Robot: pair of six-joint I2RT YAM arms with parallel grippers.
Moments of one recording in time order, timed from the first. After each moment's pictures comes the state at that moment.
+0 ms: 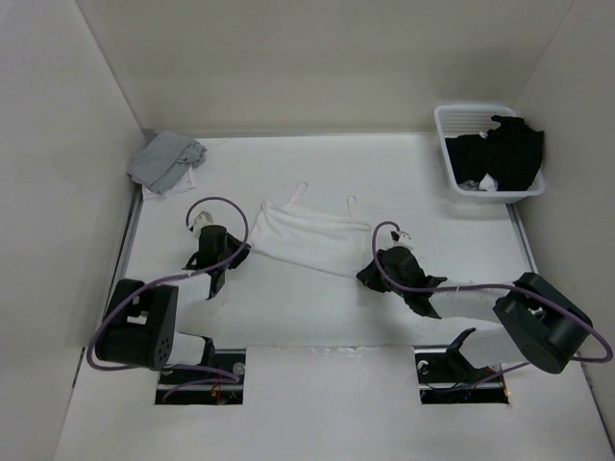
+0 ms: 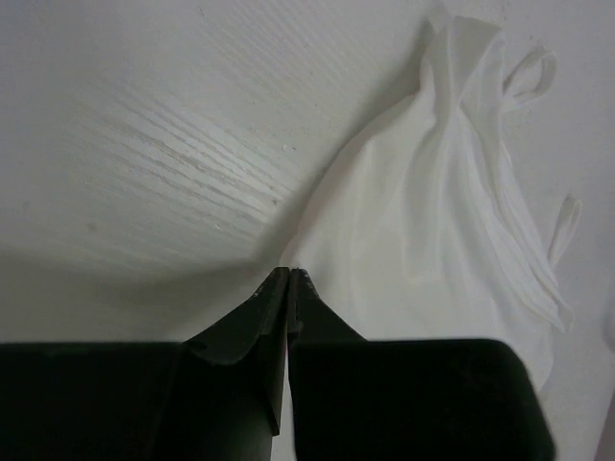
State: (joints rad) left arm -0.17 1.39 0.35 0.41 -0.04 -0.91; right arm 0.71 1.36 0.35 0.37 0.13 0.92
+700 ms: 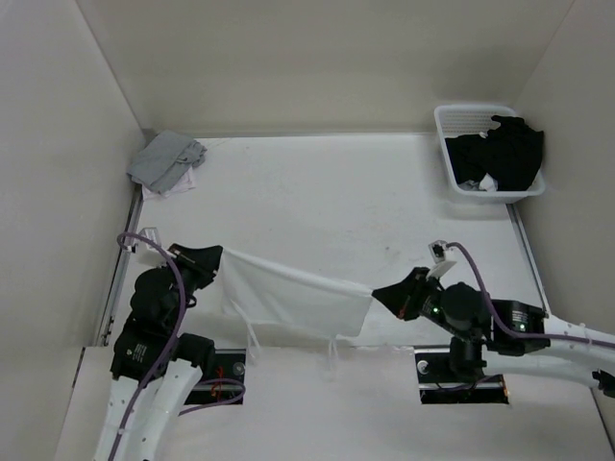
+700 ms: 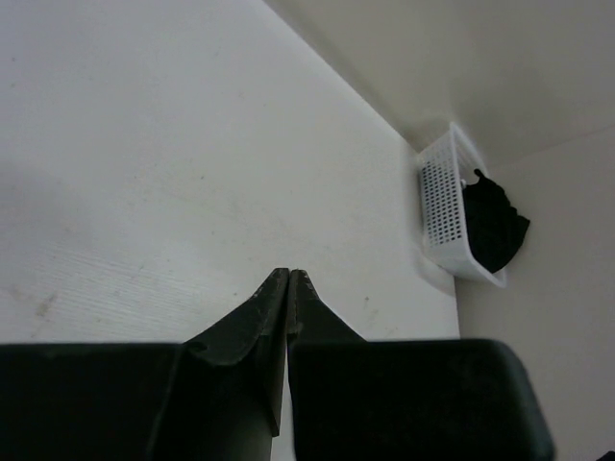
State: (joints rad) left arm -0.27 0.25 0.65 -0.58 -0.12 -0.88; right arm 1.35 0.46 0.65 -0.54 0.53 1.04
